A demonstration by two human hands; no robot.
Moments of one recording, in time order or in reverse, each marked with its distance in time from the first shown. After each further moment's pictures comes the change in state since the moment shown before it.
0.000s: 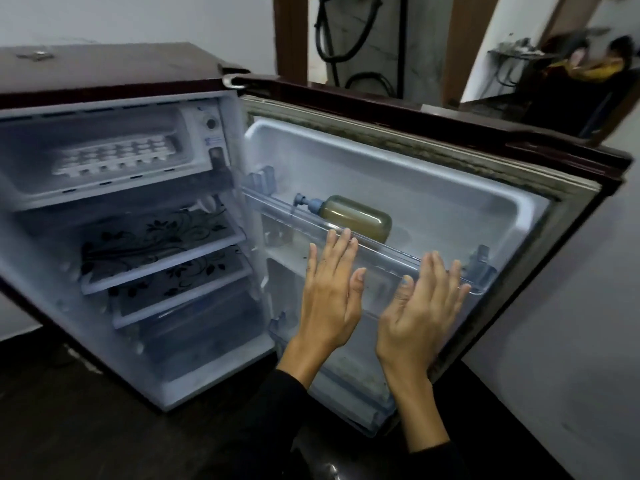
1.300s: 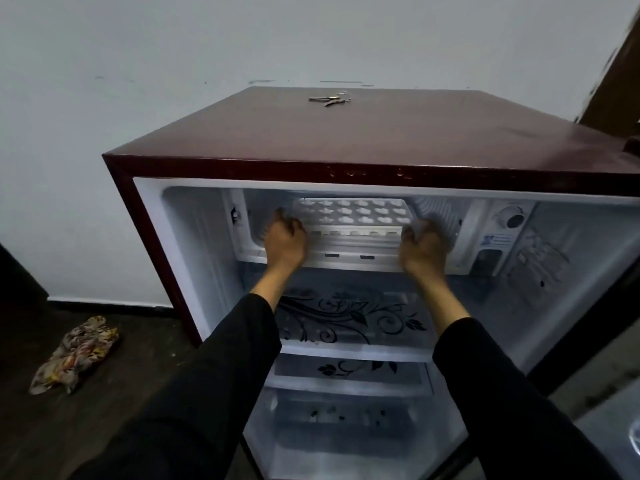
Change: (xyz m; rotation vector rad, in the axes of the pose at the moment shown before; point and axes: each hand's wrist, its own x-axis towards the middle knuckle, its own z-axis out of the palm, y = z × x) left_hand 0.144 -0.431 -0.266 0.088 0.574 -0.936; right_hand 0.038 -0.333 0.469 0.535 -0.950 0.027
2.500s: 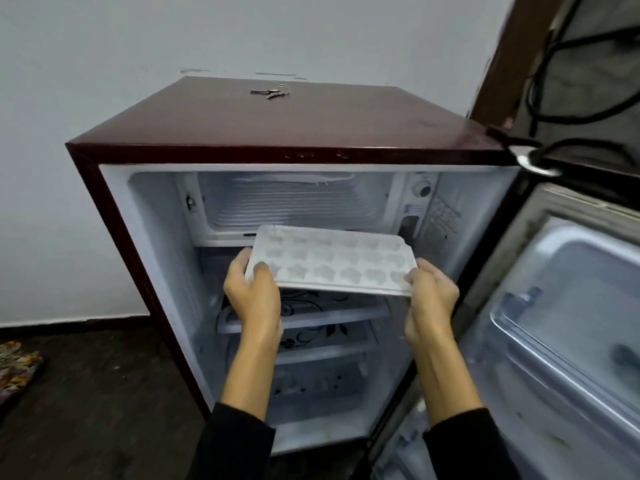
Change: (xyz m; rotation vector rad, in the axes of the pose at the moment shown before) left_hand -0.146 0.017 -0.034 -0.739 0.095 -0.343; right_hand -0.167 -0.005 -0.100 0.699 0.363 0.347
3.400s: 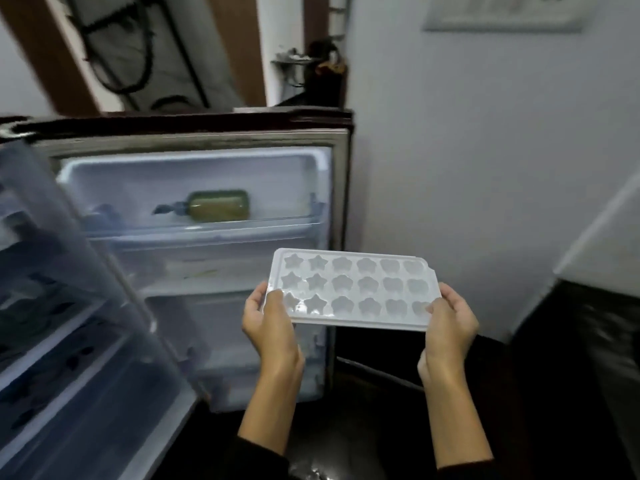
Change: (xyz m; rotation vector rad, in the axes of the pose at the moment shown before) left_hand -0.477 -0.030 -0.064 0.095 -0.917 -0.570; right_hand -0.358 -0.076 -0.449 0.194 1.202 -0.199
